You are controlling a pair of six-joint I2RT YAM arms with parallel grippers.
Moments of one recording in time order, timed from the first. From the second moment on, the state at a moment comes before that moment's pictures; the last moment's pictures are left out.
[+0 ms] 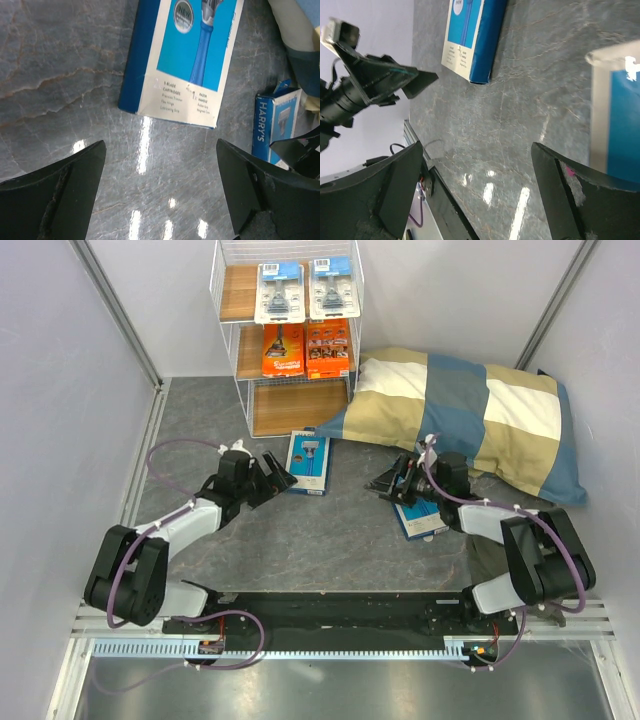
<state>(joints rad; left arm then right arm) -0.33 1.34 0.59 0.09 0.15 -0.81 0.21 1.44 0.49 0.48 -0.71 0.81</state>
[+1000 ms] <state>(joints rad) -0.33 1.71 0.79 0.21 0.20 -0.76 0.53 2.06 0.97 0.63 -0.45 0.93</state>
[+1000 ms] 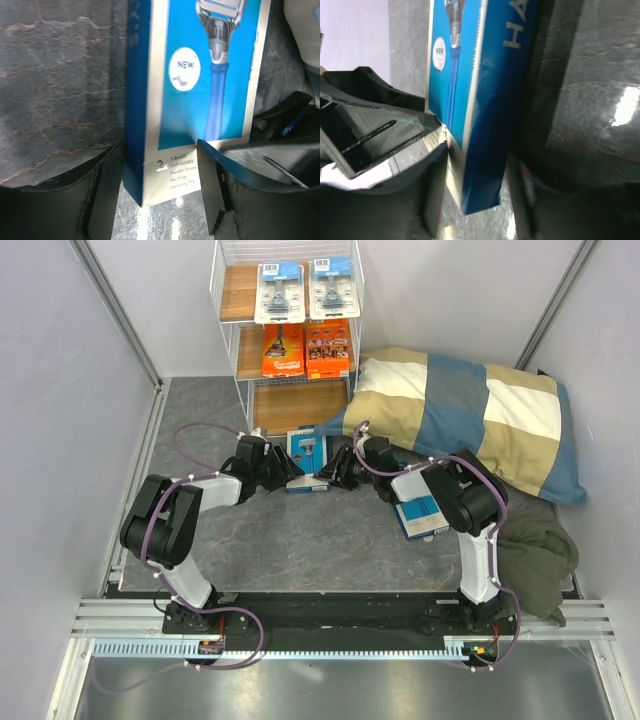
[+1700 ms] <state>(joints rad) -0.46 1.48 0.57 0.21 0.16 -0.77 0.55 1.93 0.77 0.63 -0.53 0.93</state>
